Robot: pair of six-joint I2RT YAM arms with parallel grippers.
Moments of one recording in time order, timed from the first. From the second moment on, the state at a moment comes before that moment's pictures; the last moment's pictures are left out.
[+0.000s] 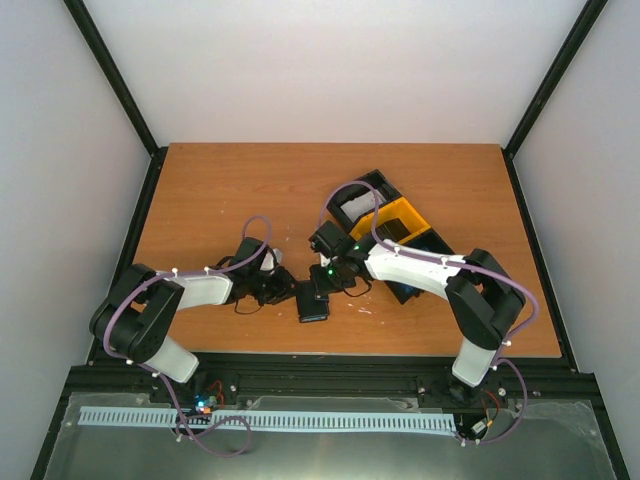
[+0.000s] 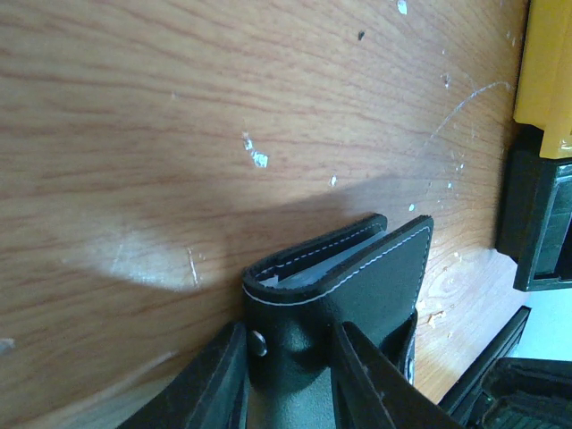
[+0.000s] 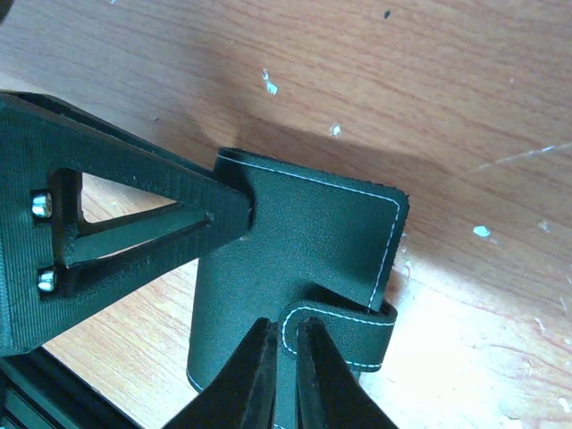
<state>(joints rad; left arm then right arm) -0.49 1.53 0.54 0.04 0.52 -0.89 0.88 1.74 1.17 -0.58 -0.20 0.58</state>
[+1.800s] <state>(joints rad) -0.49 1.54 0.54 0.04 0.53 -0.89 0.86 1.82 1.13 -0.50 -0.31 0.67</state>
